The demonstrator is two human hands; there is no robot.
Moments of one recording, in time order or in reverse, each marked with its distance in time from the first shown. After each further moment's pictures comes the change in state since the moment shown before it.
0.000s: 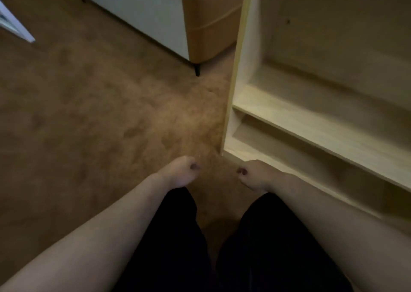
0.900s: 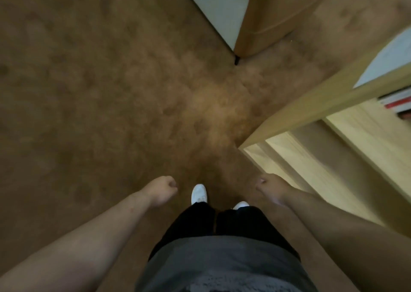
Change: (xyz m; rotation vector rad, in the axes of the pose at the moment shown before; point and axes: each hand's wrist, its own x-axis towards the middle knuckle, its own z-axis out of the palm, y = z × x) left_hand -0.210 -0.082 -0.222 -0.398 -0.189 -0.413; right_hand -0.090 -0.181 -0.220 0.257 -0.240 0.275
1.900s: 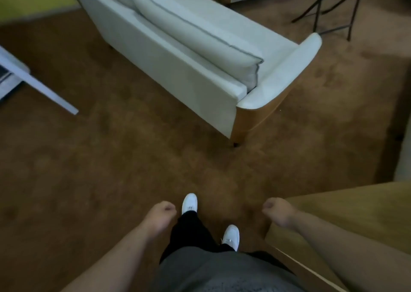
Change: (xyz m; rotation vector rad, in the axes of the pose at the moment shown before) left_hand 0.144 0.195 -0.370 -0.110 0.199 0.088; right_hand 0.182 -0.211 -0.264 0.155 0.063 0.056
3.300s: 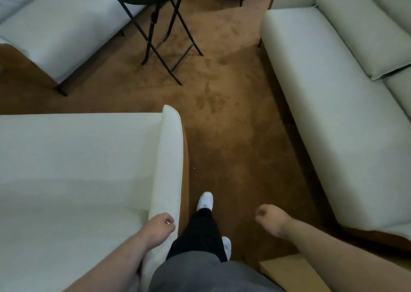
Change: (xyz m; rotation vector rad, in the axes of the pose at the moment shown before) left_hand 0.338 0.683 0.085 0.774 -0.355 0.365; right_hand 0.204 0.134 -0.464 0.590 0.164 0.416
